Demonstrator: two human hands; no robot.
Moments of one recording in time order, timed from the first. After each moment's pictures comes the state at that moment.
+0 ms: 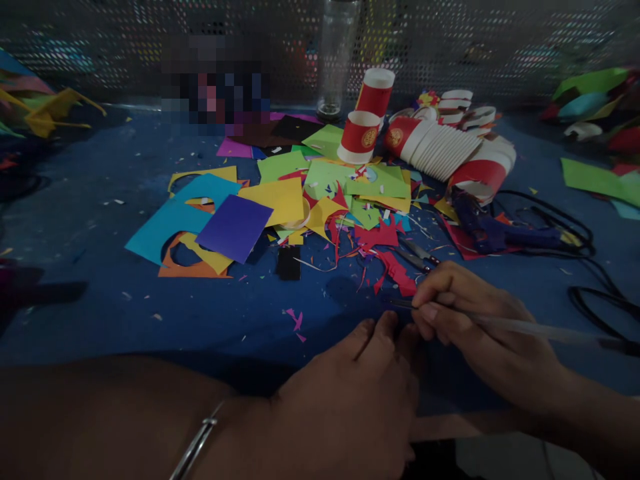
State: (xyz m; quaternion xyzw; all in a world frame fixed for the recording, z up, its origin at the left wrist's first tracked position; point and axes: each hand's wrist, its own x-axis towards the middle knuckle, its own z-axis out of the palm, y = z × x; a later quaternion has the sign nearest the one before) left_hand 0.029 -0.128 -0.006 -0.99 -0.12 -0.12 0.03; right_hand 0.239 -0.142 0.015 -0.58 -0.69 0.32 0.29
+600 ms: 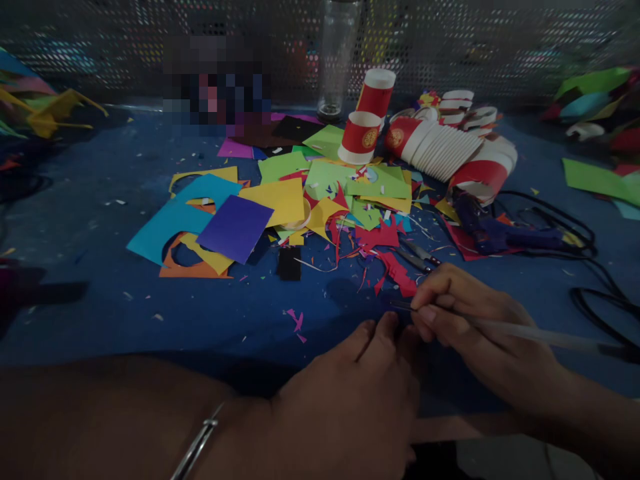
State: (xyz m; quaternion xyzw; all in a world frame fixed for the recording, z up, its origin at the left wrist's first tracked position) left_hand 0.029 -0.127 -0.006 -0.99 -0.11 -0.12 0.03; right_hand 0.239 -0.141 0.014 -0.58 -0.71 0.29 0.29
